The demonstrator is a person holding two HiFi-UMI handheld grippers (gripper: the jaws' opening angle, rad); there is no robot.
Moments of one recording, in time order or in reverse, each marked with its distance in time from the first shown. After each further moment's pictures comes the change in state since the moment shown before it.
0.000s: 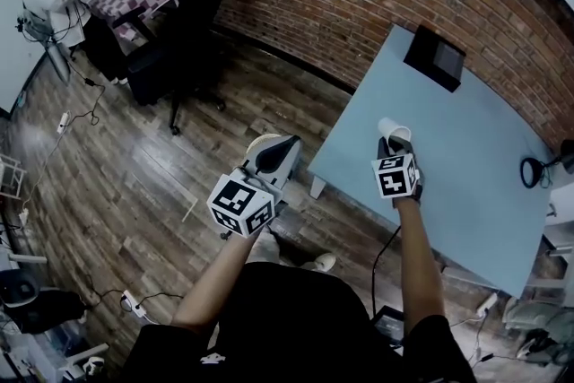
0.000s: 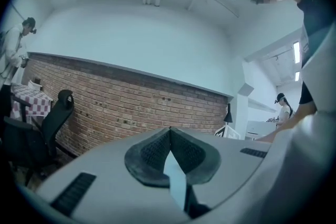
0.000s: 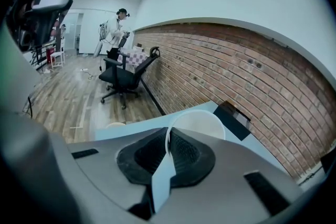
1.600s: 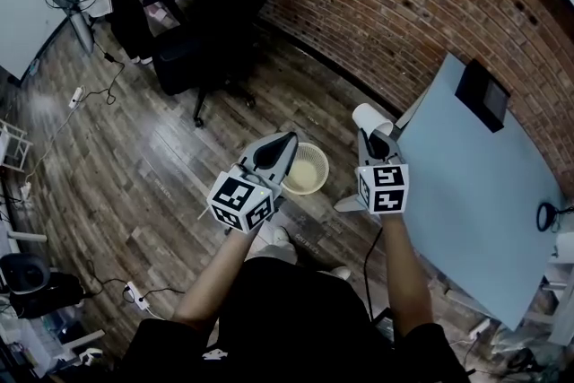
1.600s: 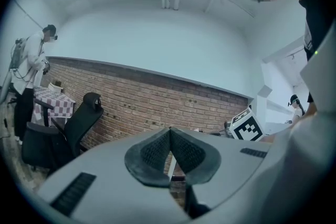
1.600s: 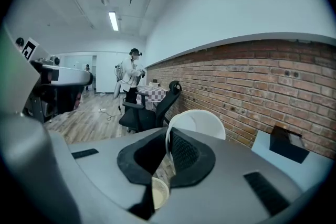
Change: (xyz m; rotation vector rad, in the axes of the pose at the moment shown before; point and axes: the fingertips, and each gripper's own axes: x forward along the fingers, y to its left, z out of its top) left arm -0.064 0.196 0.010 -0.037 -0.011 0.158; right arm 0.045 0.168 0.222 0.140 -0.348 0.225
